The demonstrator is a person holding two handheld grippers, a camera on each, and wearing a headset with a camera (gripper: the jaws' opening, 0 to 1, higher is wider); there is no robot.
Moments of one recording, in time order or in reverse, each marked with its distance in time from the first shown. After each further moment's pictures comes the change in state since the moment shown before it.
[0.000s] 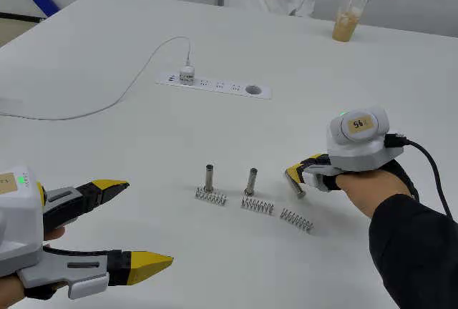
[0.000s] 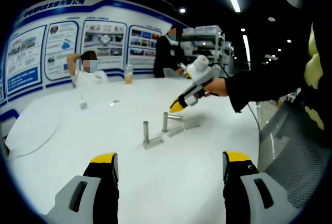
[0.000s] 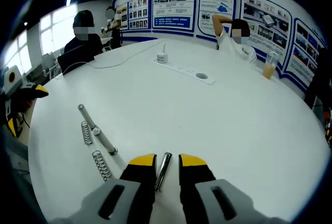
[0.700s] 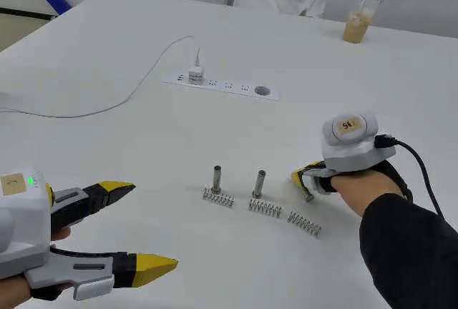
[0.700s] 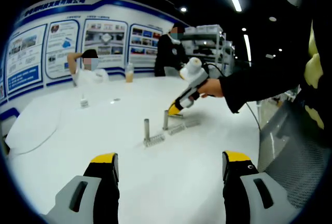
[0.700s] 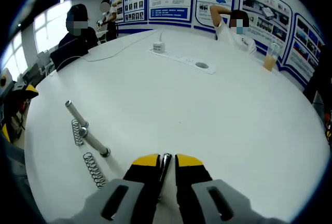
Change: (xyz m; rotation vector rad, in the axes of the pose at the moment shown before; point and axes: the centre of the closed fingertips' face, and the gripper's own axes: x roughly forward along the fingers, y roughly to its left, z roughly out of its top) left arm -0.001 0.001 -0.004 -0.008 0.008 0.005; right arm 0.020 -0.006 -0.010 0.028 0.076 -0.017
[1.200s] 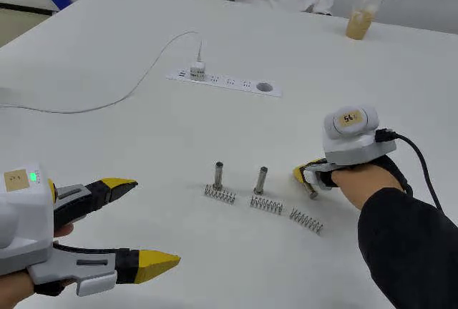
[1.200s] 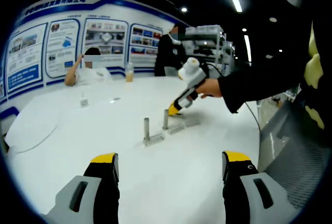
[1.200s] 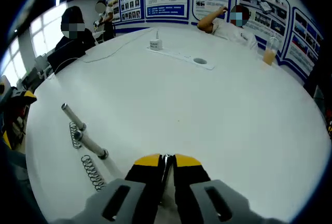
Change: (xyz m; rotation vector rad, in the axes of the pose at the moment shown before) left arm 0.001 0.000 -0.002 -0.006 0.001 -0.001; right arm 0.005 -0.001 -0.002 0.033 0.020 0.007
